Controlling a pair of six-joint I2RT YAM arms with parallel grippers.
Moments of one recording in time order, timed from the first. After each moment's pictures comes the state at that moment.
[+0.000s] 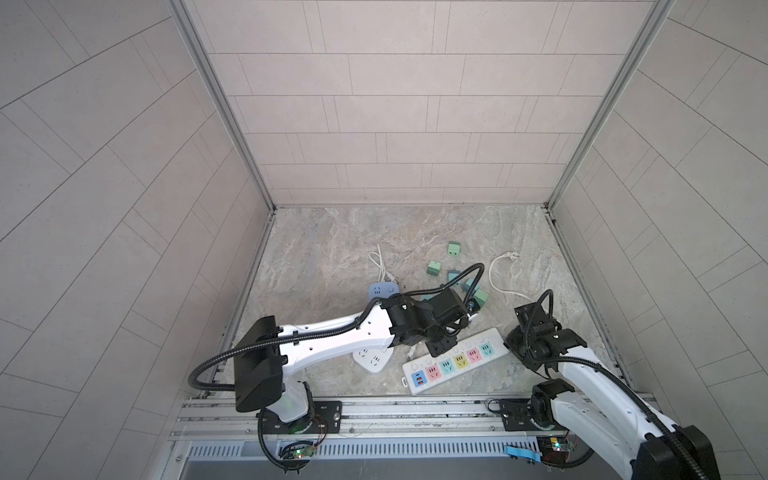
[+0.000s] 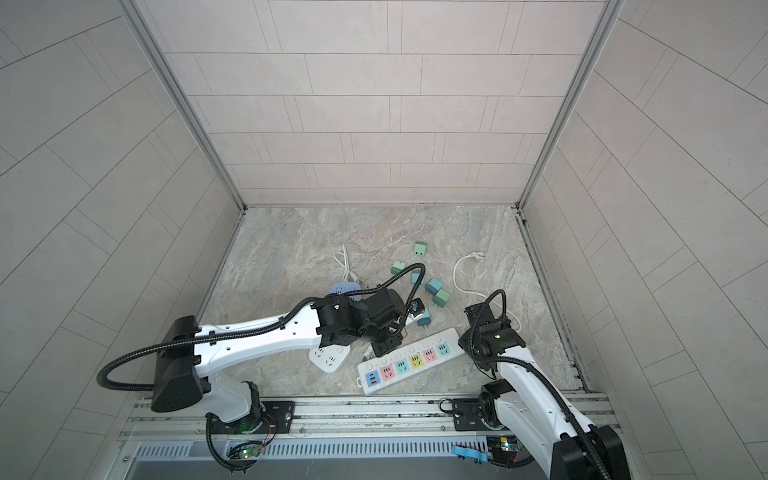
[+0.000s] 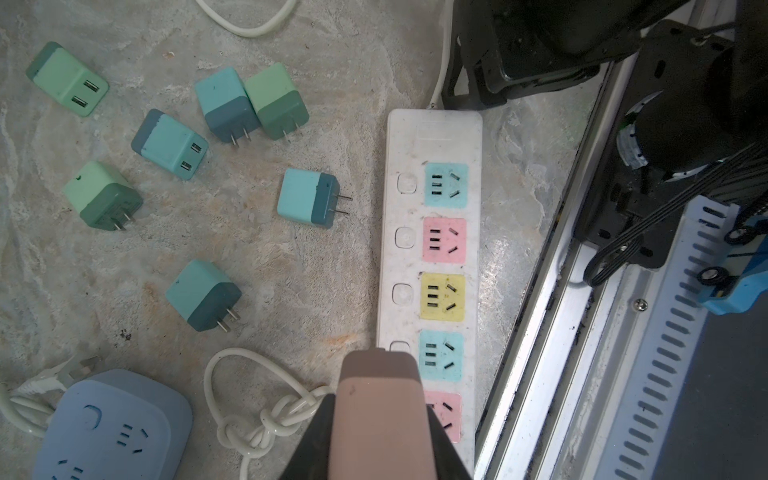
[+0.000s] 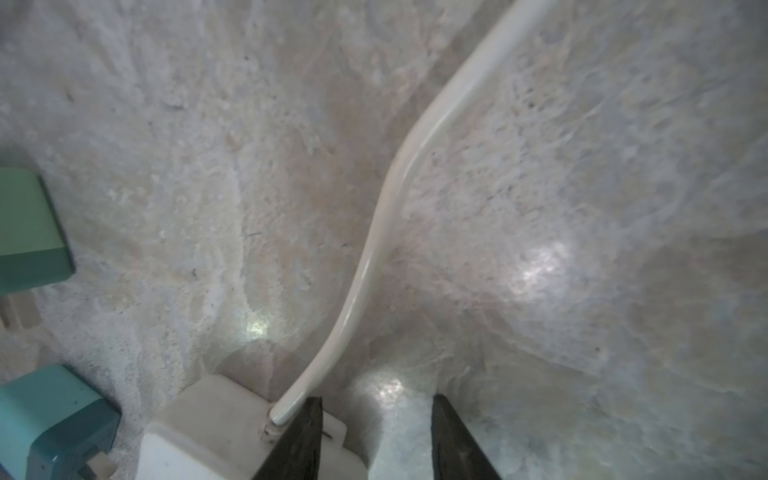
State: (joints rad) left arm -1.19 1.56 1.28 -0.71 -0.06 -0.01; right arm 0.22 0.84 0.35 -0.74 0.08 1.10
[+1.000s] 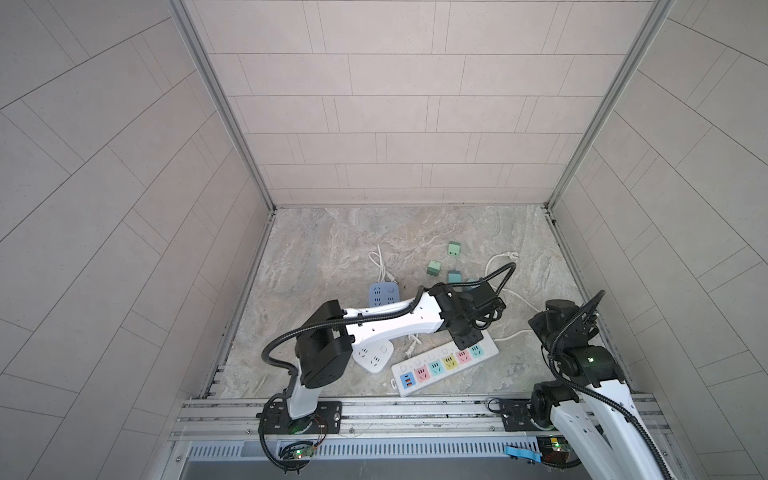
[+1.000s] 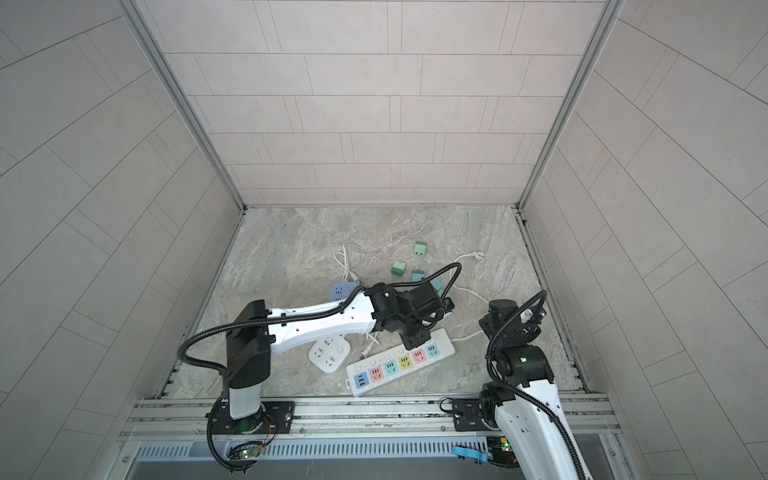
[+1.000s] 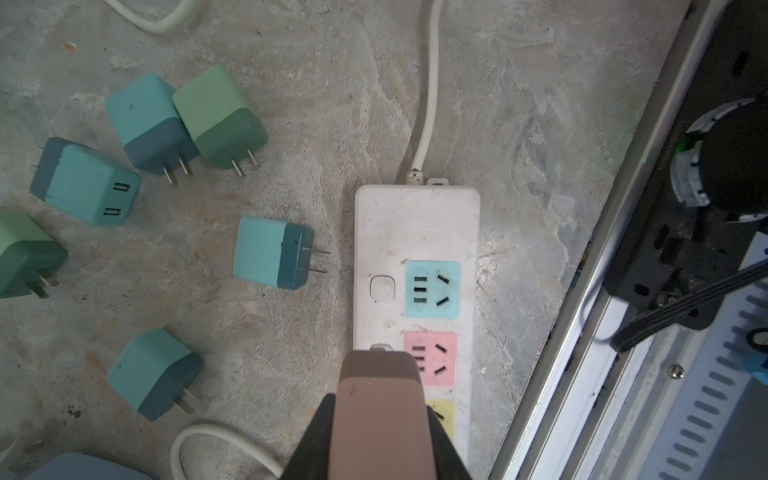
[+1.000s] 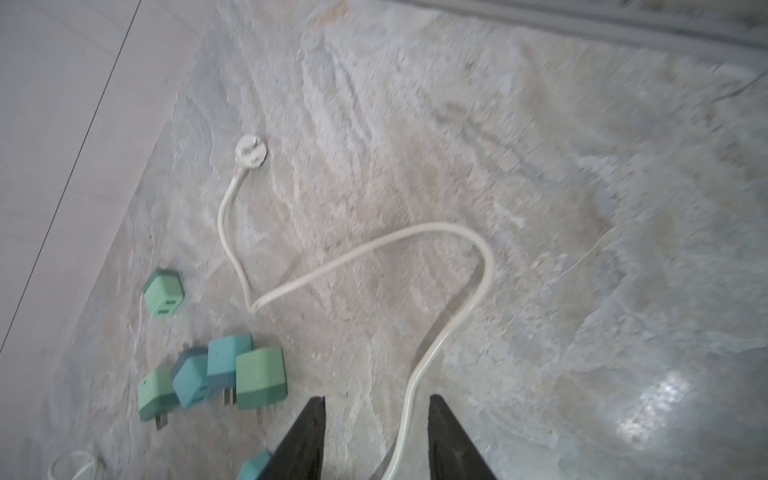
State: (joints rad) left arm -1.19 1.98 1.70 -0.89 -0.03 0.00; right arm -0.01 0.56 0.50 -0.79 0.29 1.02
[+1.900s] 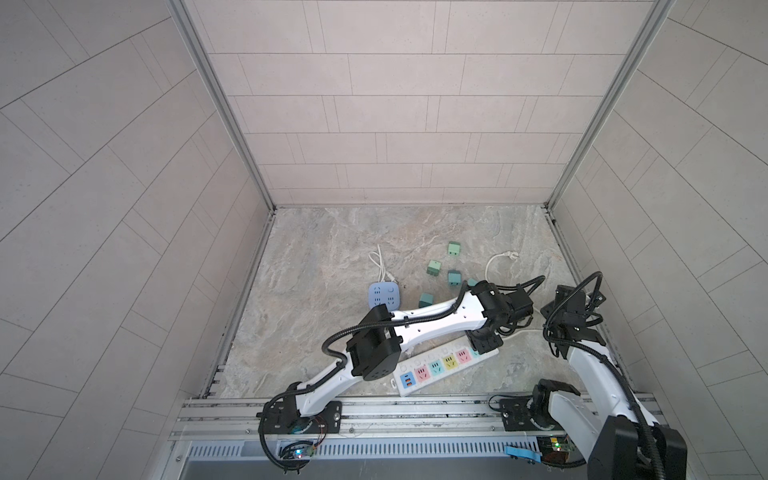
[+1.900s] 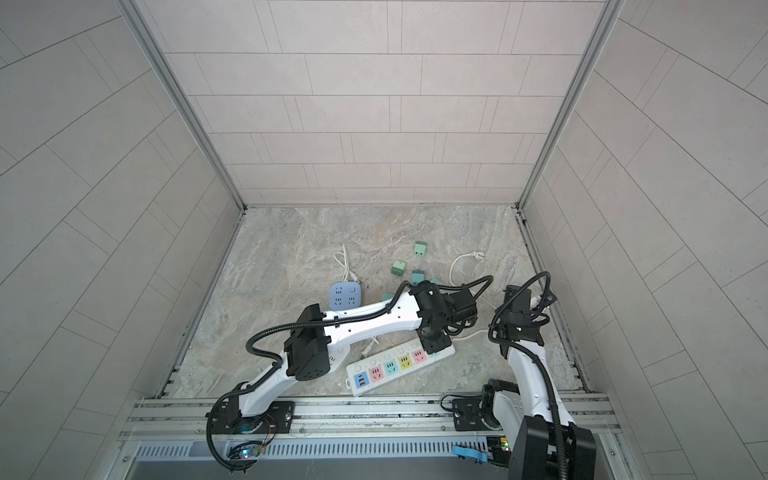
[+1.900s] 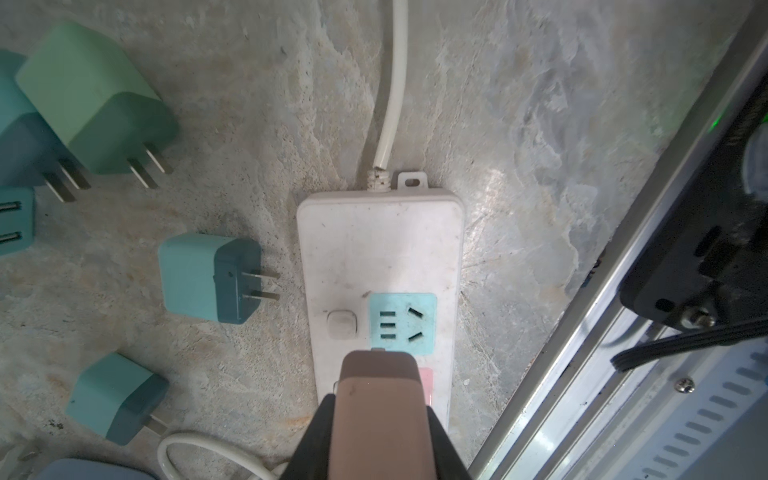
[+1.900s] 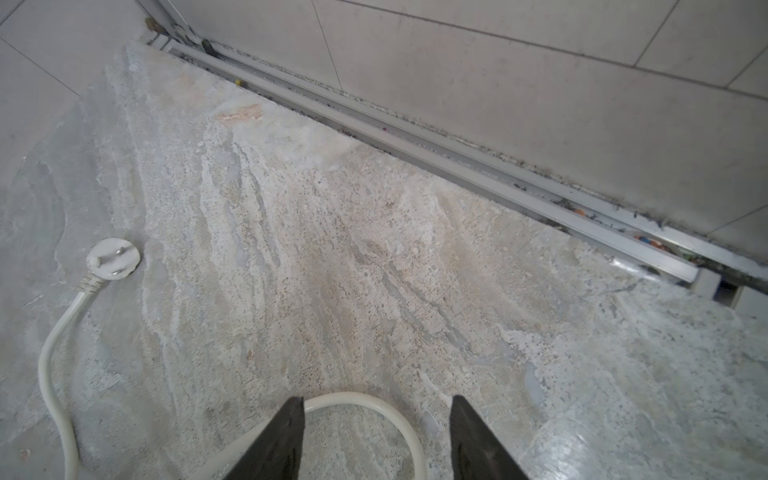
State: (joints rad) left arm -1.24 2.36 2.25 -1.33 -0.04 -0.01; right arm -0.26 0.87 0.38 -0.28 0.37 0.70
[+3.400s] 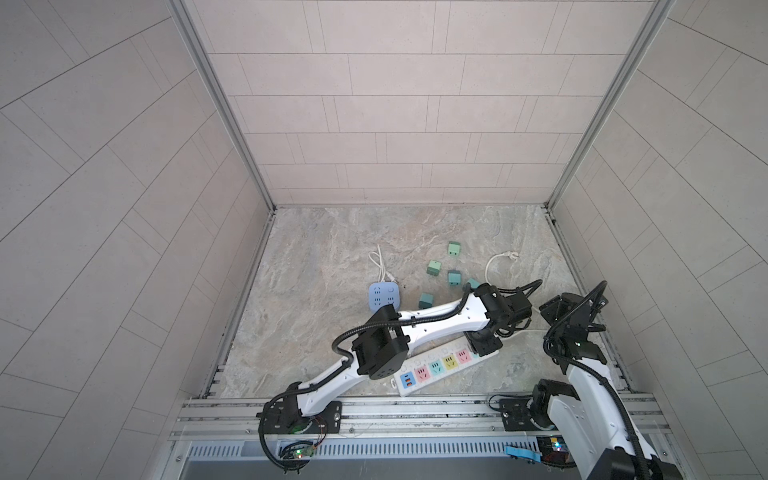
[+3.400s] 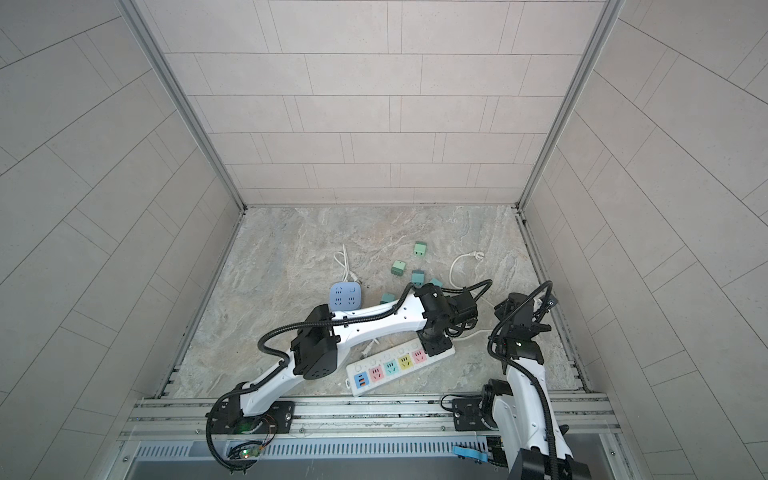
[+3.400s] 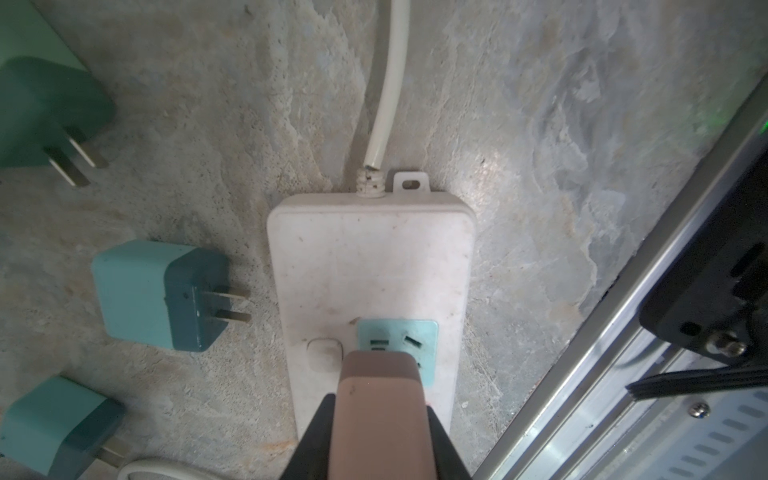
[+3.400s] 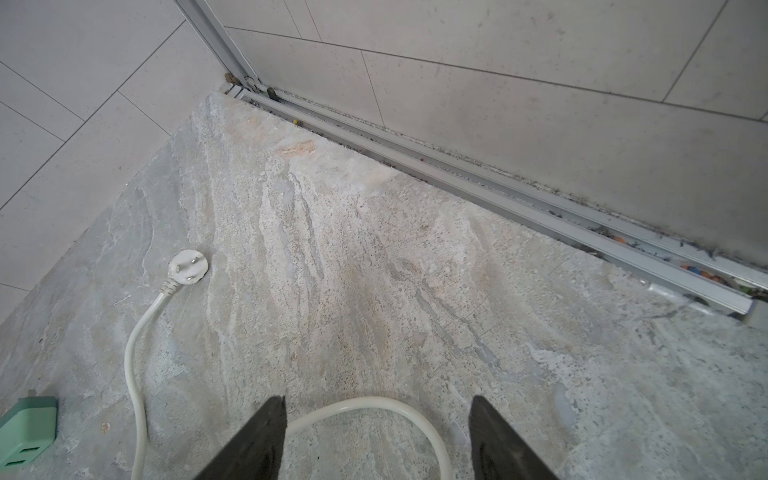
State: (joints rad) left arm -1.24 2.41 2.27 -1.32 0.01 -0.03; right arm -0.27 0.73 0.30 -0.21 0.32 0.66
